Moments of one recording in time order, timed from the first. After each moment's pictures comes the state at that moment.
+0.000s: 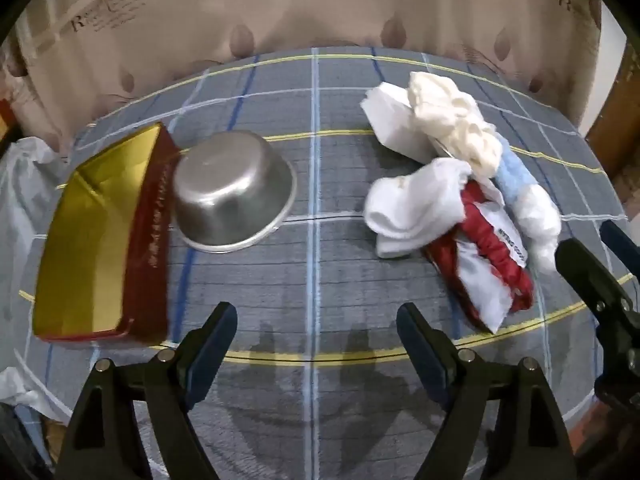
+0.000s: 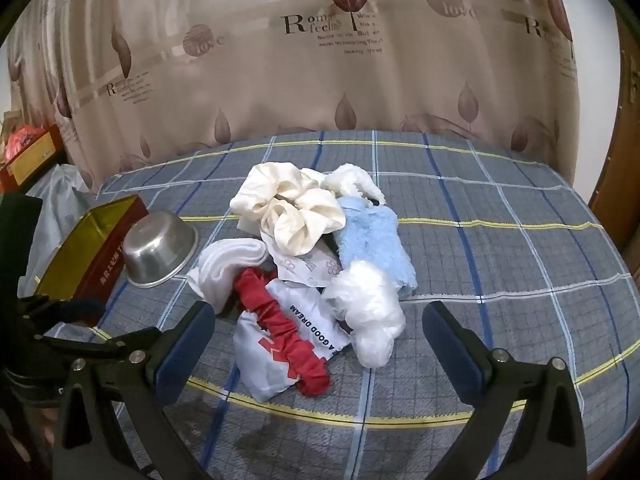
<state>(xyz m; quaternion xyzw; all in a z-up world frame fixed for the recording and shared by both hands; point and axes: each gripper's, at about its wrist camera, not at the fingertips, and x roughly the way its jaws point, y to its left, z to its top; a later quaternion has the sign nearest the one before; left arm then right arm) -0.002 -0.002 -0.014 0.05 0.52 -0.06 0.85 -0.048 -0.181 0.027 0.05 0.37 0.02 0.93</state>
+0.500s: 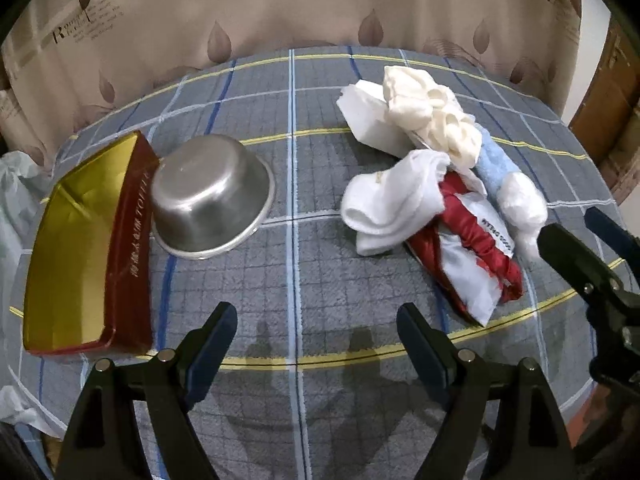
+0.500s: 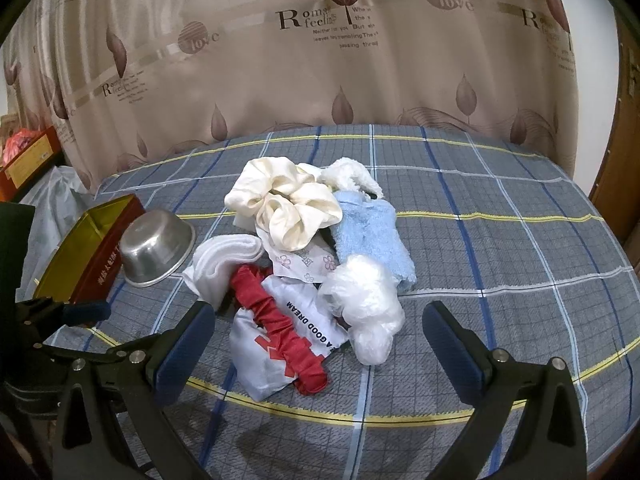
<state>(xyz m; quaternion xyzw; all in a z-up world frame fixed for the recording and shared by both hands) -0.001 -0.008 -0.016 0.06 0.52 -0.09 0.85 -0.046 -0.182 0.023 0.05 0.38 0.02 0.92</state>
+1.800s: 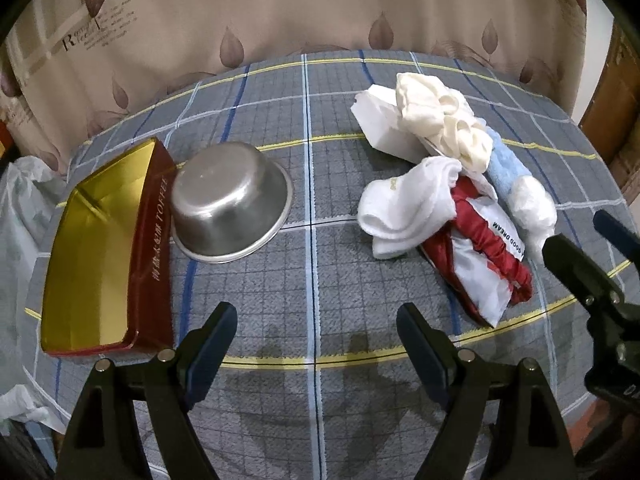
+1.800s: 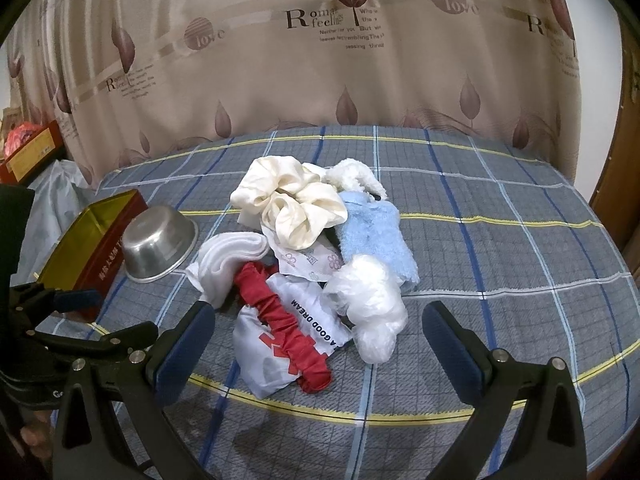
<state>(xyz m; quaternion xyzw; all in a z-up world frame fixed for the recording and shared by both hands) -0.008 -0.013 -0.012 0.08 0.51 -0.06 0.86 -0.048 -0.178 0.023 0.04 0.38 0.02 0.92</state>
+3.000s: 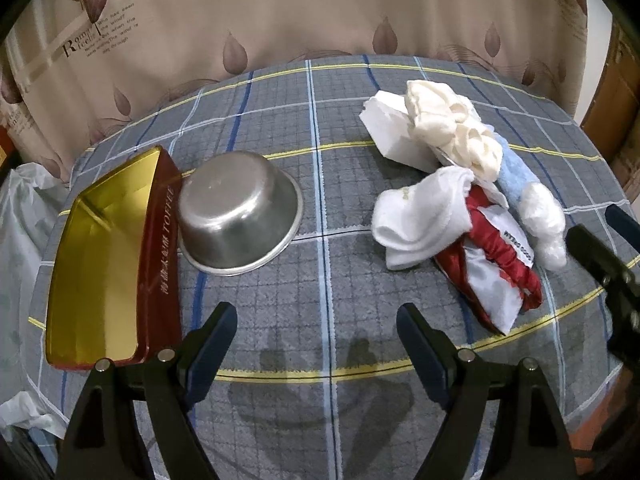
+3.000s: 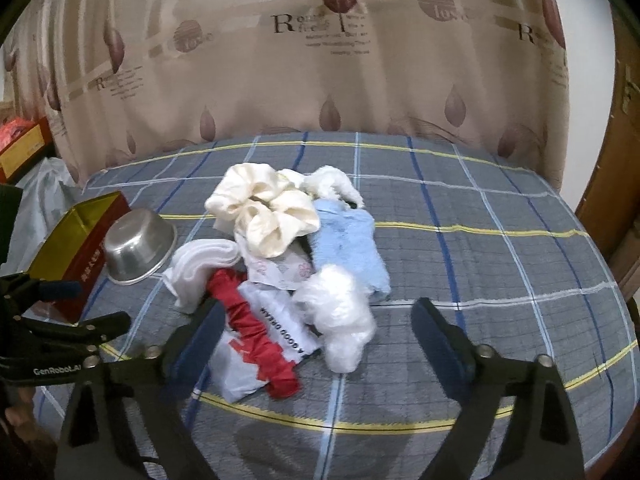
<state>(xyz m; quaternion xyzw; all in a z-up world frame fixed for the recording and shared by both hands) 0.001 -0.006 -0.012 0.09 0.50 -0.06 0.86 -0.044 -0.195 0.026 0.03 0.38 0.00 0.93</state>
